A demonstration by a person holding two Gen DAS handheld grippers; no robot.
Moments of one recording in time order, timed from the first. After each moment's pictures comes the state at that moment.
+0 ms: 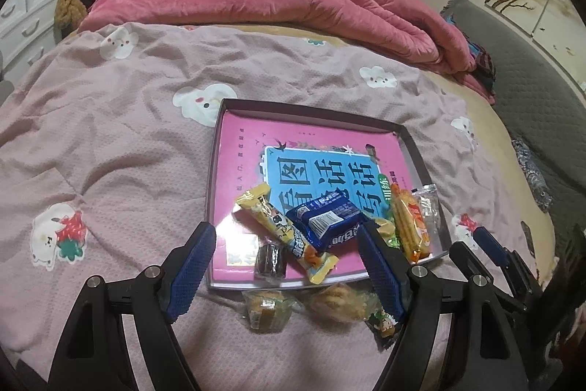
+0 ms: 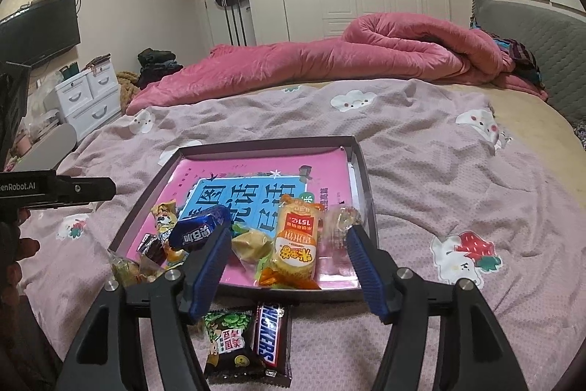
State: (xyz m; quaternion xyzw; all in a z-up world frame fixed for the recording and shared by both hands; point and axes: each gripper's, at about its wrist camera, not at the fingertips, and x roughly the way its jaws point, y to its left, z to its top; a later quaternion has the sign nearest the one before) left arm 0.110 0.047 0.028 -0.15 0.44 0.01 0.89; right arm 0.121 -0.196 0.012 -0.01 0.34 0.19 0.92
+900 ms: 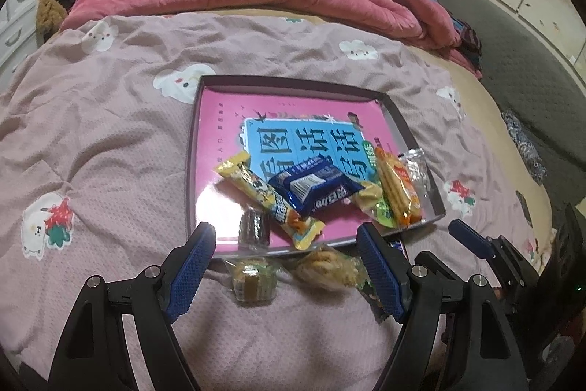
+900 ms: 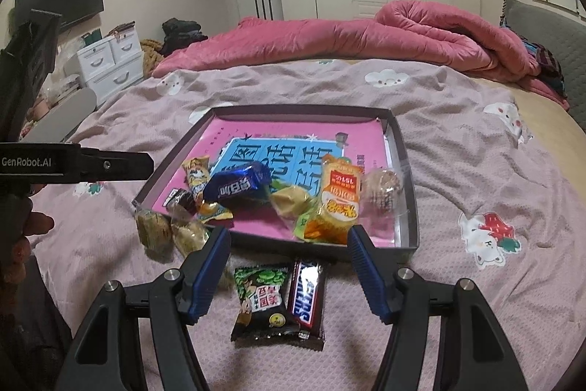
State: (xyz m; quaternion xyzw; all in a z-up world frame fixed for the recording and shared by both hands) left arm 0.095 0.028 0.016 -0.13 0.46 -0.03 0.88; right arm 0.097 -0.173 -0.003 -0.05 0.38 0.24 0.89
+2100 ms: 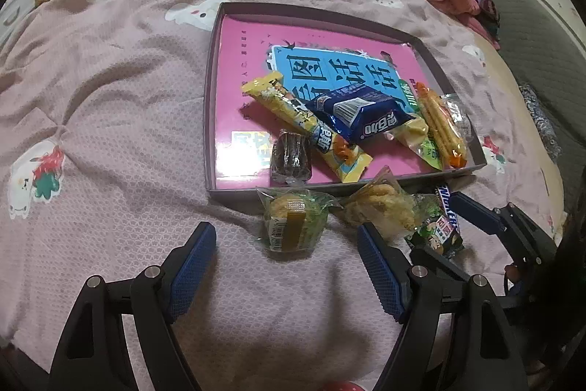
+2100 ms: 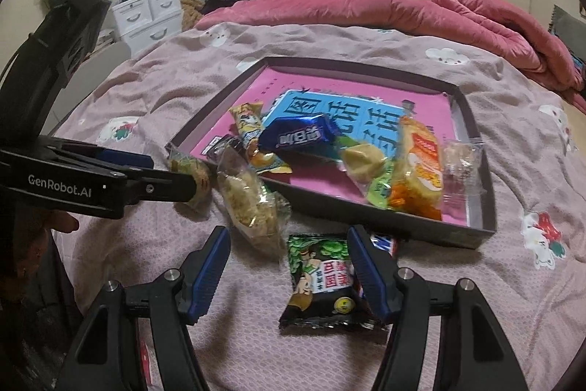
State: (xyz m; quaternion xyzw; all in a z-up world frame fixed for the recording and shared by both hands) left arm 0.085 0.041 -0.040 -0.12 0.53 -0.01 0.84; right arm 0.090 -0.130 -0.039 -0.10 0.42 0.31 0.85
